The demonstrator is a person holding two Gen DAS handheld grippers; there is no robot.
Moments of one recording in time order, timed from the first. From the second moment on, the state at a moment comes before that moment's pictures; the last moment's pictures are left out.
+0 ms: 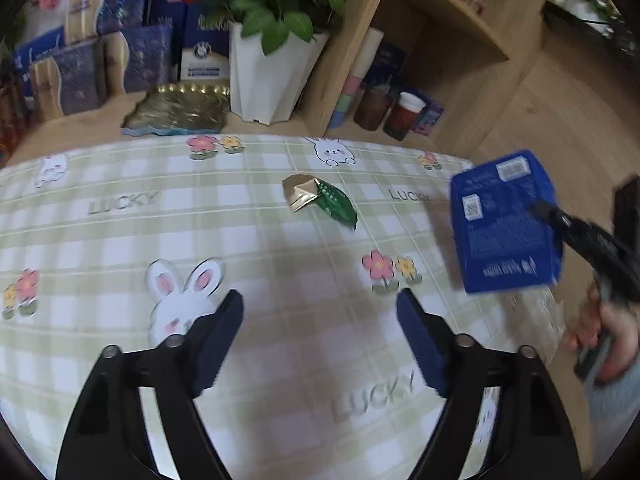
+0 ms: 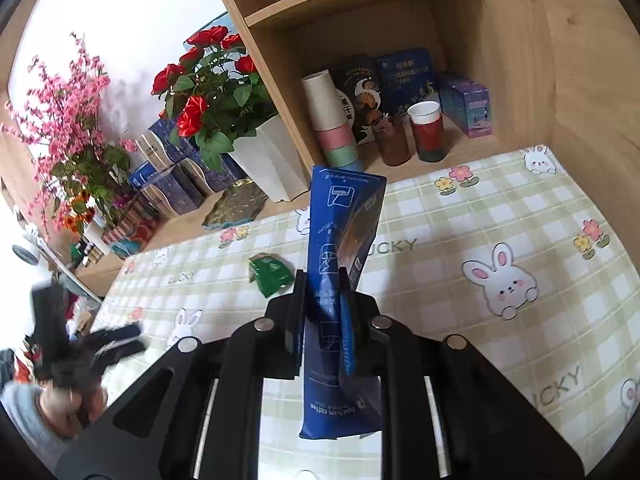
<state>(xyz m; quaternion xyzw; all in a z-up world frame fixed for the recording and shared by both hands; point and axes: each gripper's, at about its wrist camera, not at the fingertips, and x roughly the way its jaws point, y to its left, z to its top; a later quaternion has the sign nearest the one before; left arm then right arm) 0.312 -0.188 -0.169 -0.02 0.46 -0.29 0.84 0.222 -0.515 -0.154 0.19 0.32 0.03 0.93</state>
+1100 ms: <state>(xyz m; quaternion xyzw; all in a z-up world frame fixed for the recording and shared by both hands) 0.340 -0.198 -0.161 -0.06 0.47 -0.24 0.85 0.139 -0.518 -0.152 0.25 0.27 0.06 0.93</state>
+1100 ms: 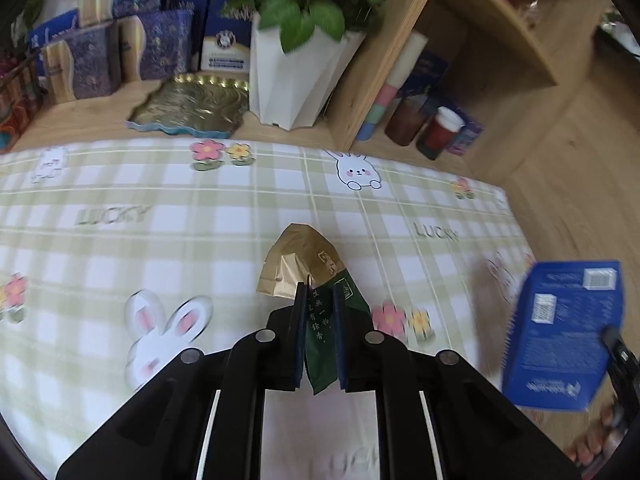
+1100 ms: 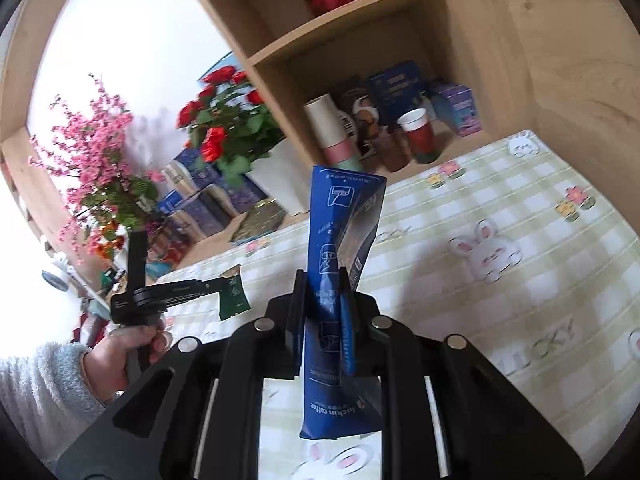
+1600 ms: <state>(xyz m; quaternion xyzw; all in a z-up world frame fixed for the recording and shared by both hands) 0.156 -0.031 -0.106 -0.05 0.42 -0.23 0.88 0.087 -0.407 -0.133 0.23 0.31 0.14 0.91</state>
